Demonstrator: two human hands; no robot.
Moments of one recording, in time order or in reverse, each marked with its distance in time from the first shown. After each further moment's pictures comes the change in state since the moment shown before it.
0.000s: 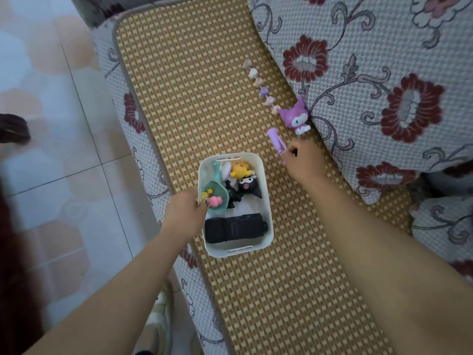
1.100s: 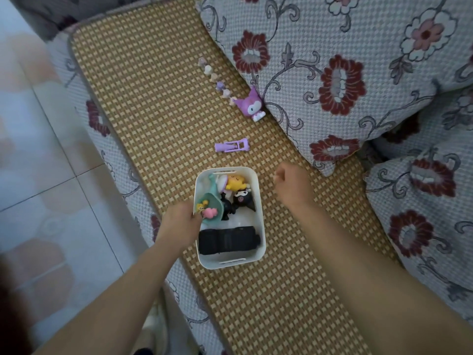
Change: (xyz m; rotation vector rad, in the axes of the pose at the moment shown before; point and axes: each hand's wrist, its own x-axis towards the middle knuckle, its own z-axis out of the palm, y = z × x) left_hand -0.058 0.032 0.031 0.118 -0.111 0.109; right_hand -0.107 0.052 -0.032 -0.015 0.000 0.155
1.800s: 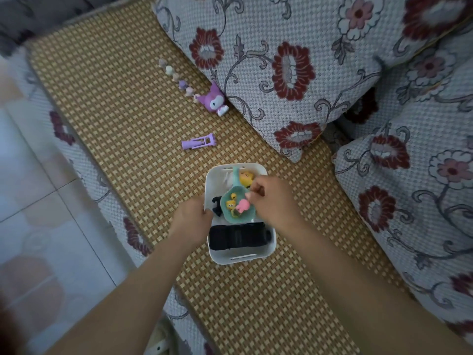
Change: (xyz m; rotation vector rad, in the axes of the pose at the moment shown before) left_hand -0.010 0.063 0.050 0.024 -0.081 0.094; right_hand -0.069 0.022 -0.045 0.273 -0.137 -0.042
